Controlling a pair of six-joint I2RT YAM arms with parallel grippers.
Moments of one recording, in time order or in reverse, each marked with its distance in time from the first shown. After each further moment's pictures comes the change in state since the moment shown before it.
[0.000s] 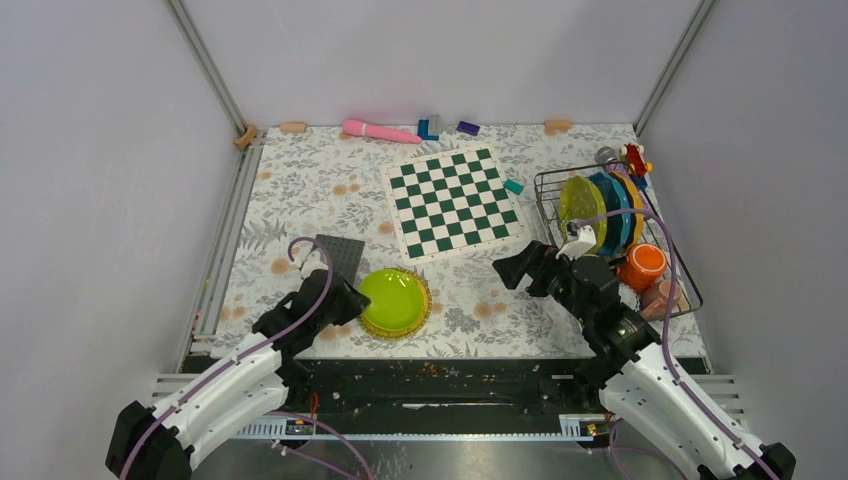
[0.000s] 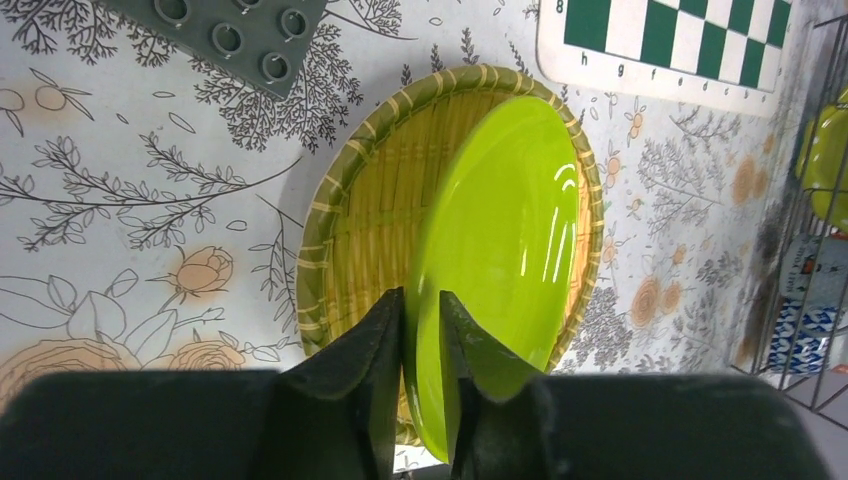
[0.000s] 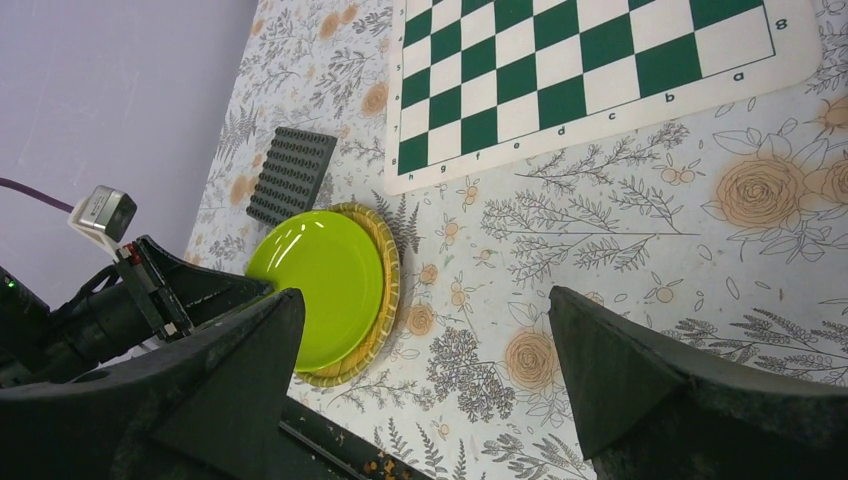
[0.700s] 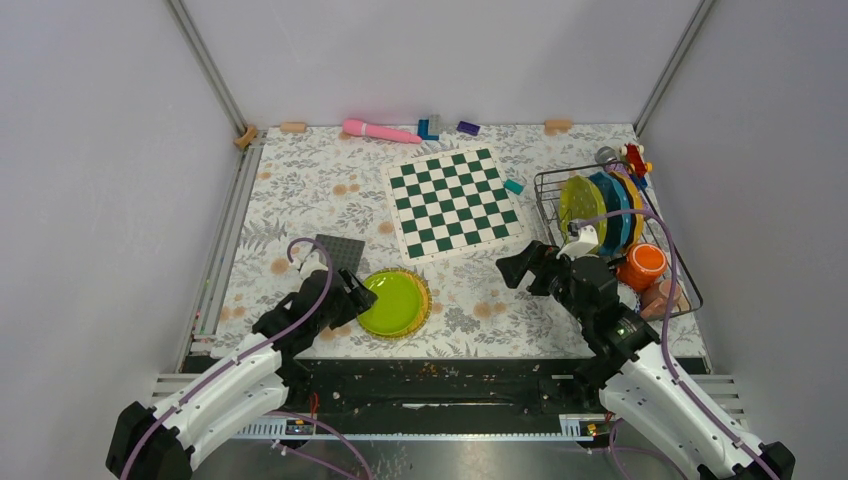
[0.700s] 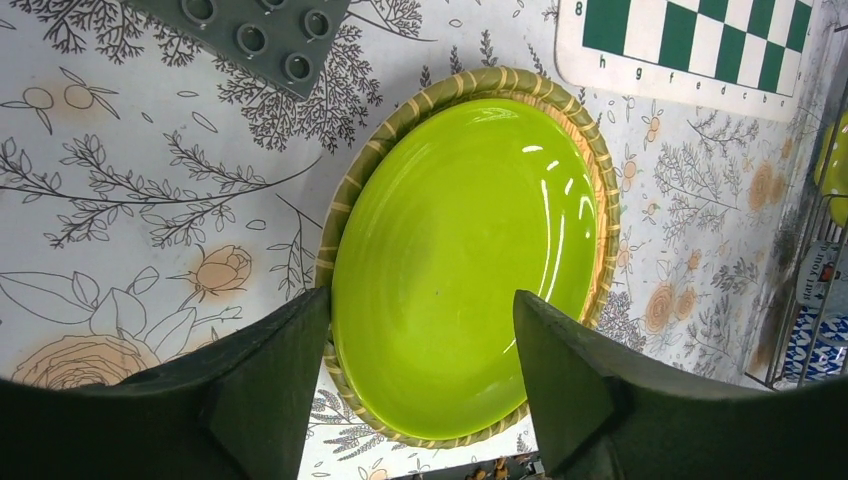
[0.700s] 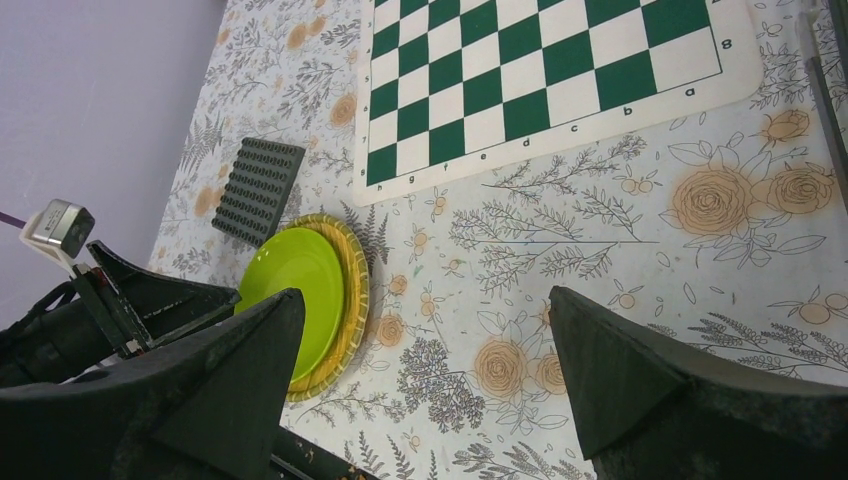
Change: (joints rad) left arm 0.005 0.000 -0.006 -0.011 -0.013 0.002; right arm 0.000 0.000 -0.009 -0.002 0.058 -0.040
